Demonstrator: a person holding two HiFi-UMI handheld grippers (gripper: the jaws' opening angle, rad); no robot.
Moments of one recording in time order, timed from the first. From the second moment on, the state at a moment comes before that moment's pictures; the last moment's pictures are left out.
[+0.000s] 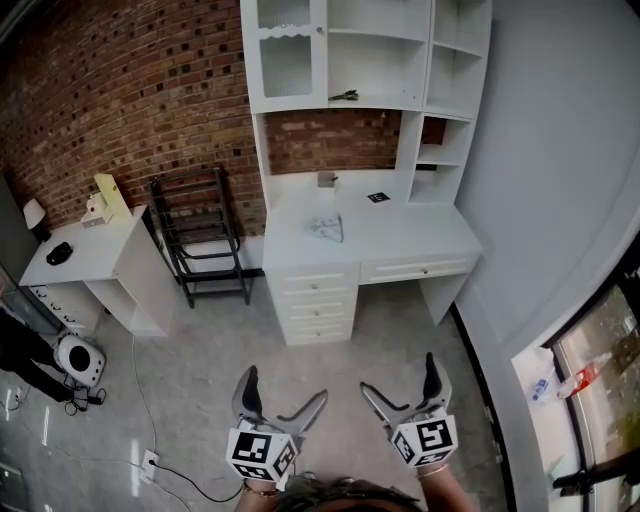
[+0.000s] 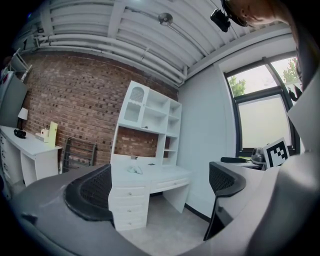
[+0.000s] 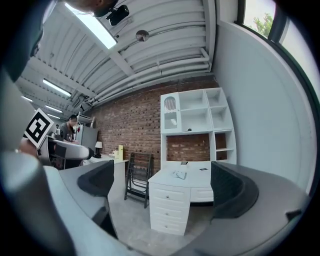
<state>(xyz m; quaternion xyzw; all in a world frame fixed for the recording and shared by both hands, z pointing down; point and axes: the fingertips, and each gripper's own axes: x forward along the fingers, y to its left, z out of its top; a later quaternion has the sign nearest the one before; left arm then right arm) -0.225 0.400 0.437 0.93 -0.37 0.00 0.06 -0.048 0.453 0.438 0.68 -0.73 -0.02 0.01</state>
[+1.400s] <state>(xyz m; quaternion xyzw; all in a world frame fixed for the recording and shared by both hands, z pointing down) -0.180 0.295 0.461 0.91 -0.40 0.00 0.06 0.024 0.367 0.453 0.68 -0.73 -0.05 0.01</state>
